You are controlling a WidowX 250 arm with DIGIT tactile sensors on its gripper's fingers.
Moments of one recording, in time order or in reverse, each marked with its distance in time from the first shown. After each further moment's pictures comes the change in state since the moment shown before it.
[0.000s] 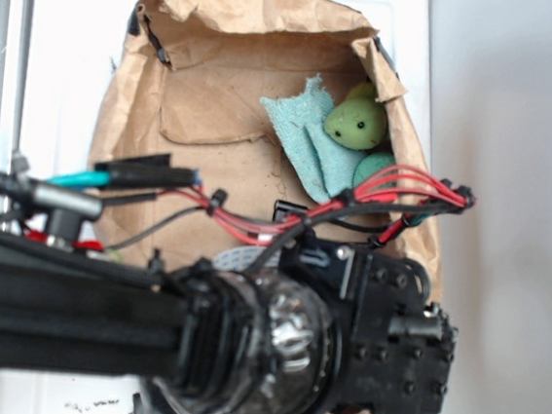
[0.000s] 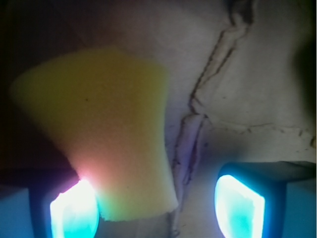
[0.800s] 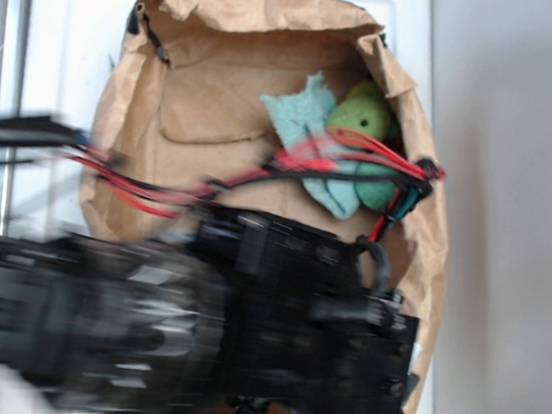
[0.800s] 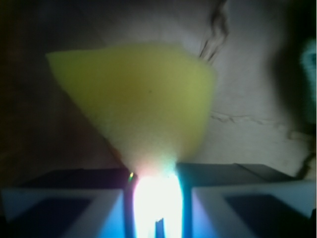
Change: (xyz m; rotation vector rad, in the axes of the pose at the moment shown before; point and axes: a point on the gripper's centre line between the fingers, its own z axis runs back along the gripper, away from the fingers) arm -0.016 0.013 0.044 -0.036 -0.163 -0.004
